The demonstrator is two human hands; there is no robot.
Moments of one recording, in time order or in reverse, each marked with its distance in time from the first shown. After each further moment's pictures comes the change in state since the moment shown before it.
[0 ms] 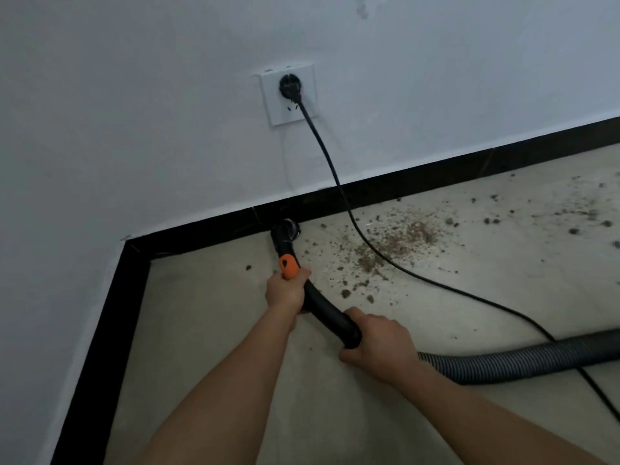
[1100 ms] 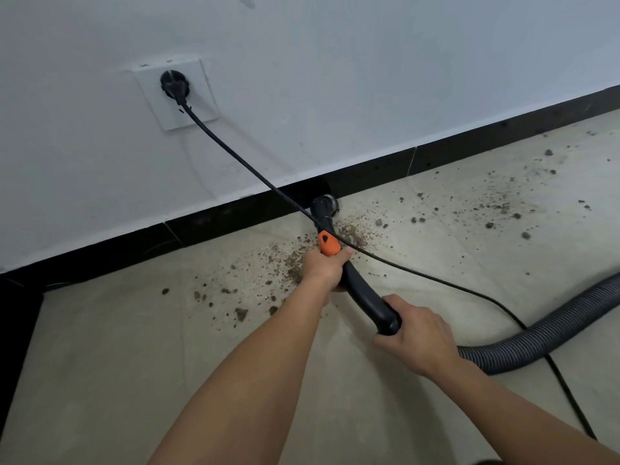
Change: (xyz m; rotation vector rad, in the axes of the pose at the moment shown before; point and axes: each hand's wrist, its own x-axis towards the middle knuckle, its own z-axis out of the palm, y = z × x) left_hand -0.037 0.034 0.187 0.074 -0.372 -0.022; right_hand -0.031 0.146 -0.062 0.017 0.203 0.276
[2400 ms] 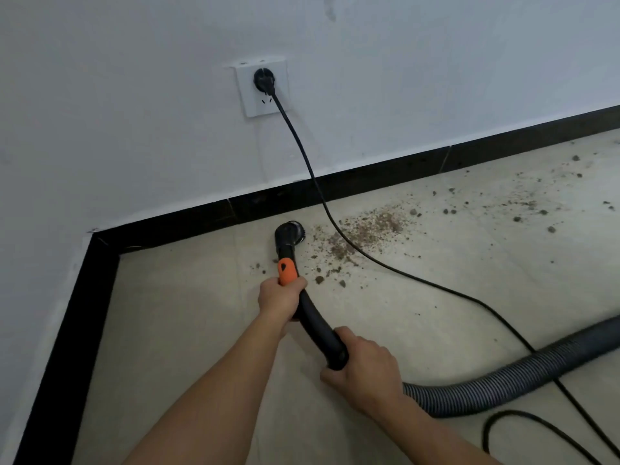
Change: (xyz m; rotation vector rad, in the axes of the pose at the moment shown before) left_hand -0.066 -0.073 -0.162 0.002 0.249 0.016; right_hand -0.103 -0.137 0.072 0.074 -0.137 -0.098
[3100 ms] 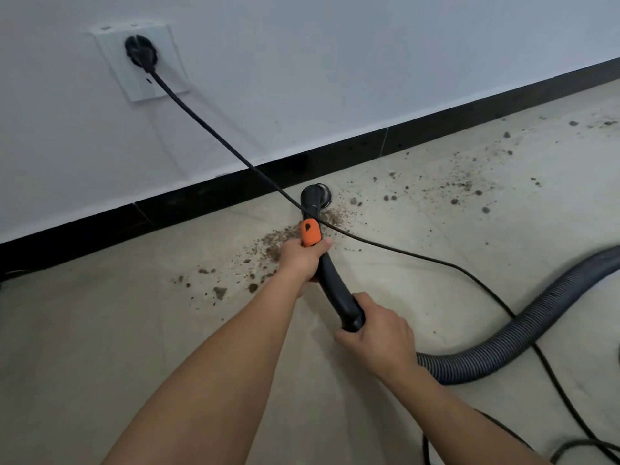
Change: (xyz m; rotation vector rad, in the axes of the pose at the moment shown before) left_hand 0.004 0.050 0.161 0.036 -0.323 0.066; right_hand 0.032 0.103 -0.064 0.044 0.196 0.261
